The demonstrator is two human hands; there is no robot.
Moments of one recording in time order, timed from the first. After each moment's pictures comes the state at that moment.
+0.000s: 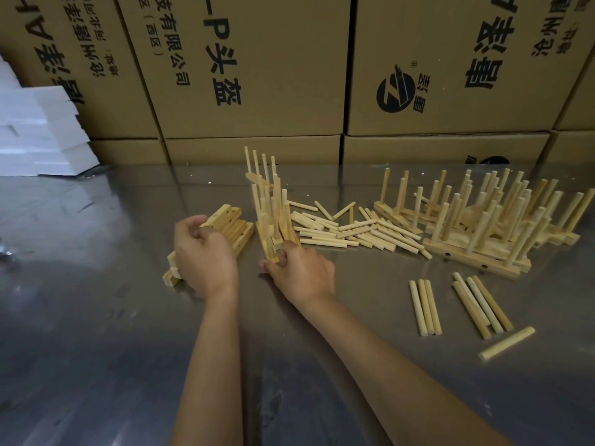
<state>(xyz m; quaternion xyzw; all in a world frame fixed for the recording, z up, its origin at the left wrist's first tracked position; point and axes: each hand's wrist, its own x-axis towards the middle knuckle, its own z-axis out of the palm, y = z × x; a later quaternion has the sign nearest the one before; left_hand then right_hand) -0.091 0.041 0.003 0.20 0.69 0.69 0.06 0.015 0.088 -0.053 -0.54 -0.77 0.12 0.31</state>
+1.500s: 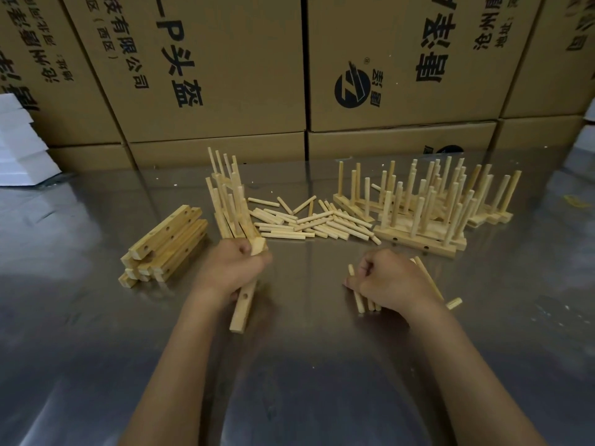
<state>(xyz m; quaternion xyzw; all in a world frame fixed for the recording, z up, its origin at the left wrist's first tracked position) -0.035 0.040 -0.001 0.51 0.75 0.33 0.27 0.209 0.058 -0.026 -0.65 -0.71 0.19 0.20</state>
